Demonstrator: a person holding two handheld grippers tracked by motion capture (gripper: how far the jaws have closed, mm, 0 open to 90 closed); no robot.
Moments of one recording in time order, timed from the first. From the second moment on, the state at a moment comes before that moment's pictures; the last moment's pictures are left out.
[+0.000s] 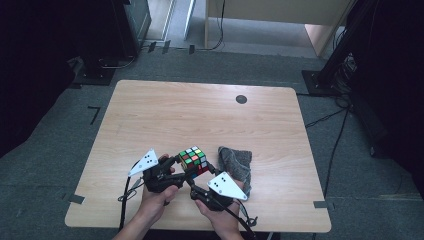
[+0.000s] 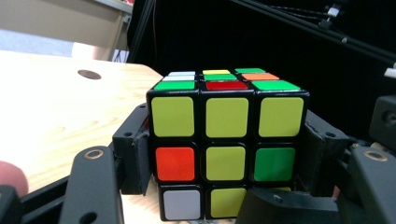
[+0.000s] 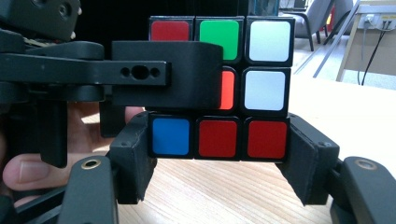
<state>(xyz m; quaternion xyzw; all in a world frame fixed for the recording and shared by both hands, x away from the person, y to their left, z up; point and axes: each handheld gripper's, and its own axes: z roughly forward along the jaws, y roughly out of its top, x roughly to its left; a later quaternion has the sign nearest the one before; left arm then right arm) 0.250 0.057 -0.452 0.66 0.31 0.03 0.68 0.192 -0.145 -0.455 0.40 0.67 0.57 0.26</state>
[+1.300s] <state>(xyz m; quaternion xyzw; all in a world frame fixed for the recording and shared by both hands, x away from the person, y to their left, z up) 0.231 0.040 -0.480 0.80 0.08 0.35 0.48 0.219 -0.169 -0.439 0.42 0.76 0.48 0.12</state>
